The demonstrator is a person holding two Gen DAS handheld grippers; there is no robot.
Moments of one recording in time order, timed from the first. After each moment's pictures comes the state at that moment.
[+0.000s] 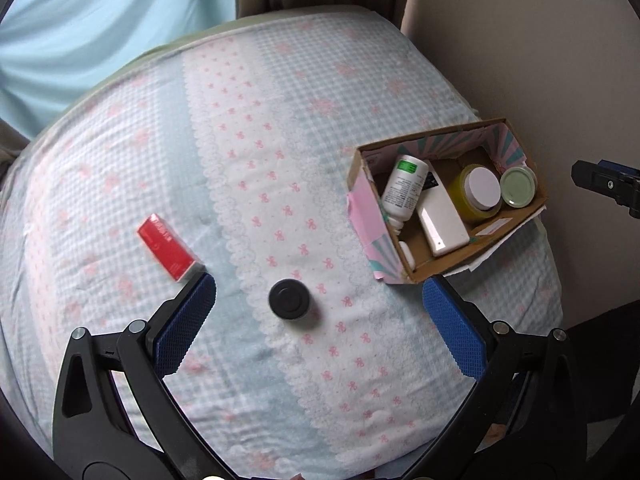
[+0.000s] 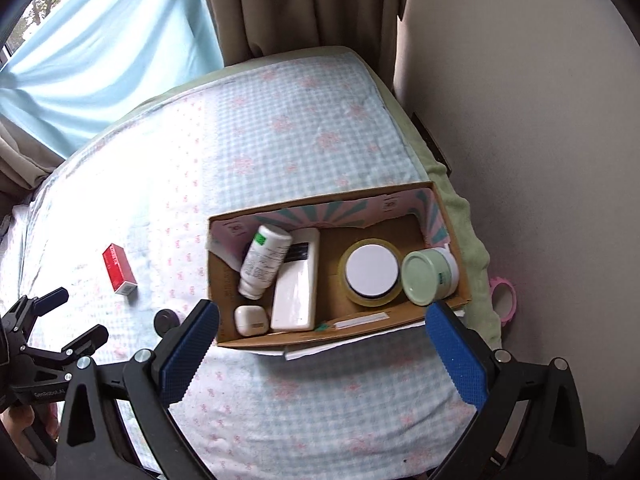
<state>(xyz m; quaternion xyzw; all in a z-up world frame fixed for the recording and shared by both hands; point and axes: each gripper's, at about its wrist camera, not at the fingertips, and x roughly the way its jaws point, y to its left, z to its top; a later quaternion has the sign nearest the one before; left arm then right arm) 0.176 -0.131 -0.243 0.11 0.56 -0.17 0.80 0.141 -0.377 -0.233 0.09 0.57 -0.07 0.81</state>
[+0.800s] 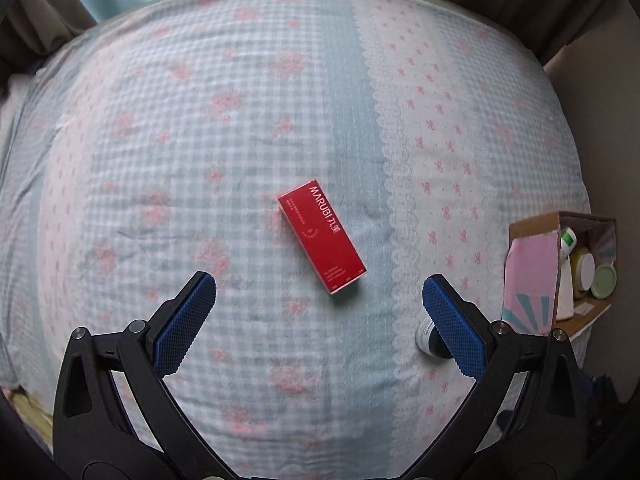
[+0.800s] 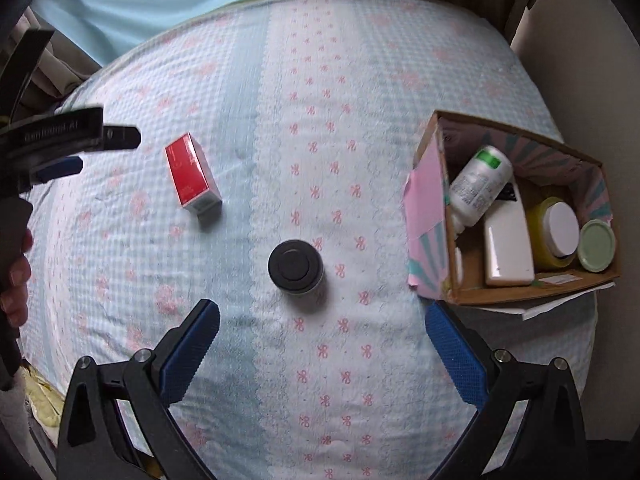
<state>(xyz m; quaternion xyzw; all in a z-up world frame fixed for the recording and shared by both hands) 0.285 0.056 -0.324 -0.02 0.62 -0.02 0.78 0.149 -0.143 -0.359 0.04 0.64 0.01 0.77</state>
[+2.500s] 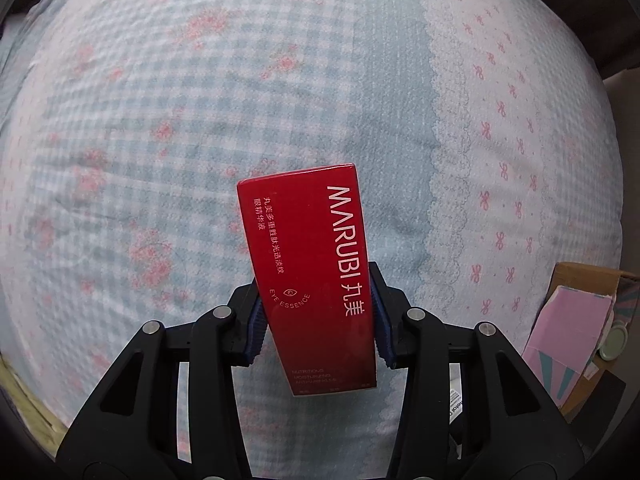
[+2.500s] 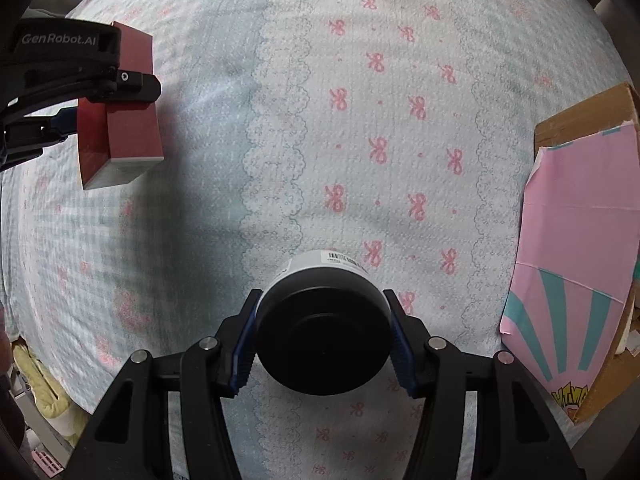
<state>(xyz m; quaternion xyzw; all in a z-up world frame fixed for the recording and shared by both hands) 0.327 0.045 -0.420 -0.06 0.67 0.03 0.74 0.223 -0.128 -0.465 0.03 0.73 0.06 0.68</state>
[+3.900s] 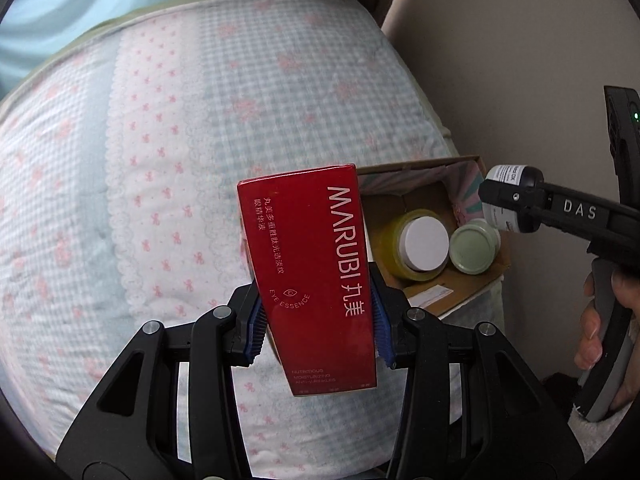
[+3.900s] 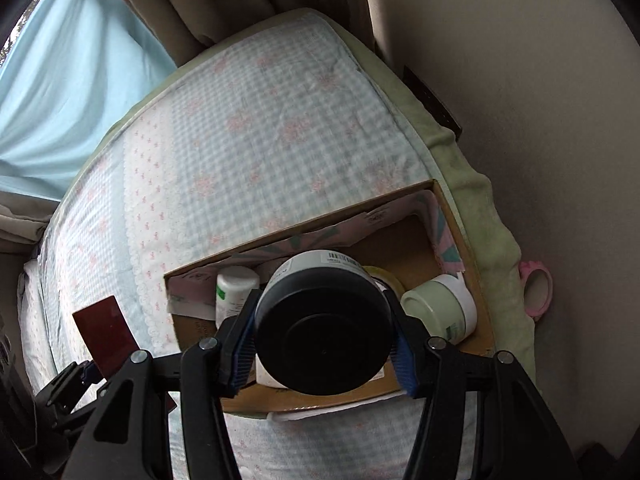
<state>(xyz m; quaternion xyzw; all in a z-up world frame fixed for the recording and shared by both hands) 0.230 -0.268 -0.292 0.03 0.61 -0.19 0.77 0.218 -0.476 -0.311 0.20 0.62 -0.08 0.76</state>
